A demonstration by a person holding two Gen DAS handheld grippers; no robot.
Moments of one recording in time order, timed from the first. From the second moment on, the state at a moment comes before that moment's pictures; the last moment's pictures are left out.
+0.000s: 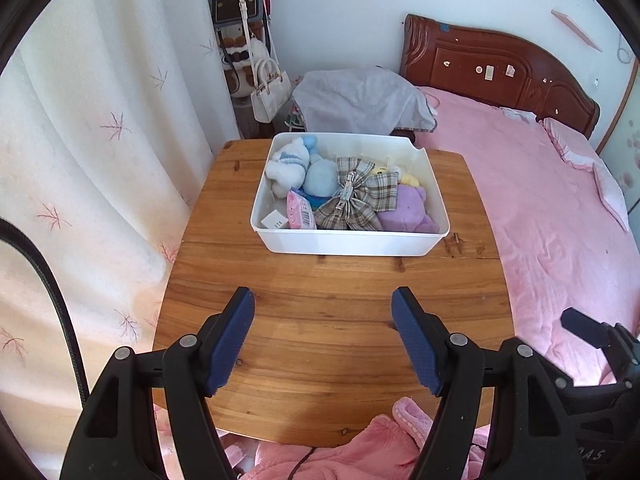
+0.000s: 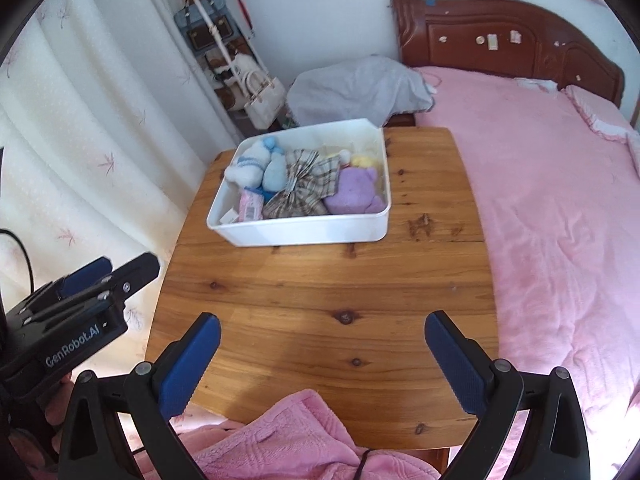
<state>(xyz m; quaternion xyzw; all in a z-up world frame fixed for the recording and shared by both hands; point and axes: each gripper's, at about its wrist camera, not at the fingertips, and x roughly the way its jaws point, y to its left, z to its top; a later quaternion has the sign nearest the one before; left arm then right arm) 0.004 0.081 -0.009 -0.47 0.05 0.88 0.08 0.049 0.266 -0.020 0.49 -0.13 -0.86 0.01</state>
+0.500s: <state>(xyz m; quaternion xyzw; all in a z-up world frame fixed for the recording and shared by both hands) 0.032 0.079 -0.003 -0.45 0.06 0.89 0.06 0.064 0.259 -0.014 0.46 -0.10 -0.88 -0.01</state>
